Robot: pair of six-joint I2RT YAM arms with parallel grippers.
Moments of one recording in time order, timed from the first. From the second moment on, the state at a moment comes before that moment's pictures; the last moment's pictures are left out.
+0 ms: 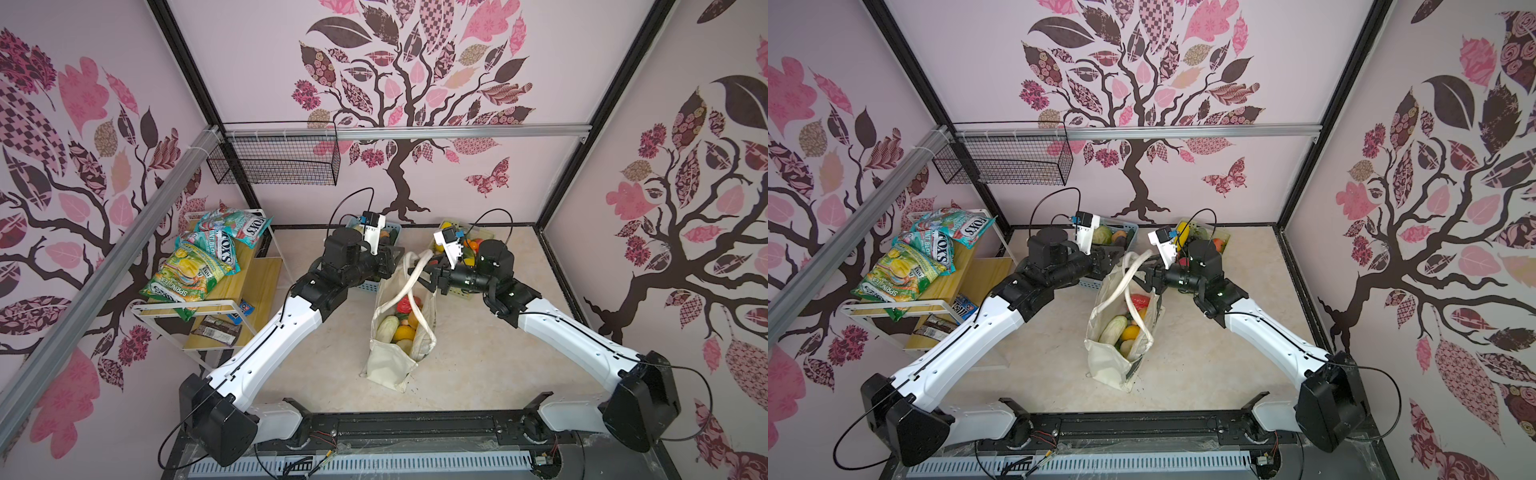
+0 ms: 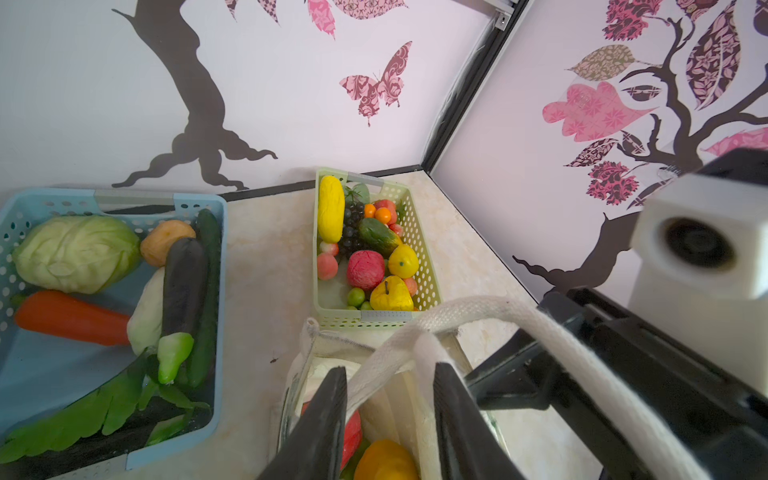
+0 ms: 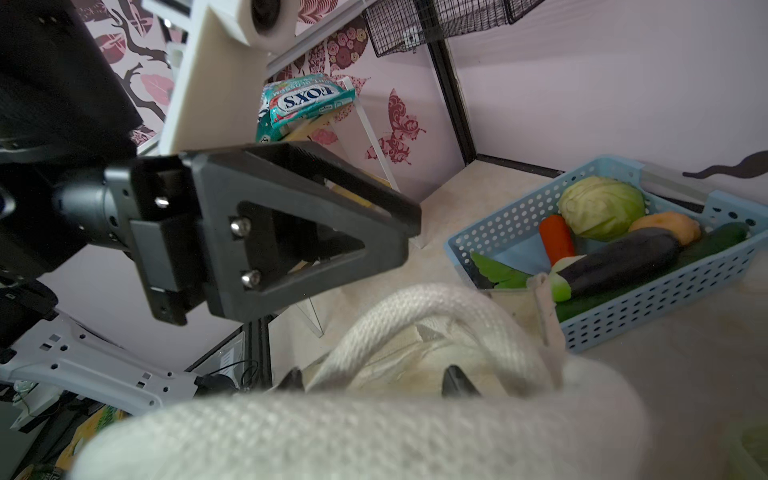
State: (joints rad) left arm -0.56 1.31 1.26 -0.27 0.20 -0.32; right arm 0.55 1.31 1.01 0.15 -0.65 0.36
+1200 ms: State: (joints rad) left arm -0.49 1.37 1.48 -0.69 0.46 -0.52; right arm 0.55 1.27 0.96 0.04 -0.65 0.29
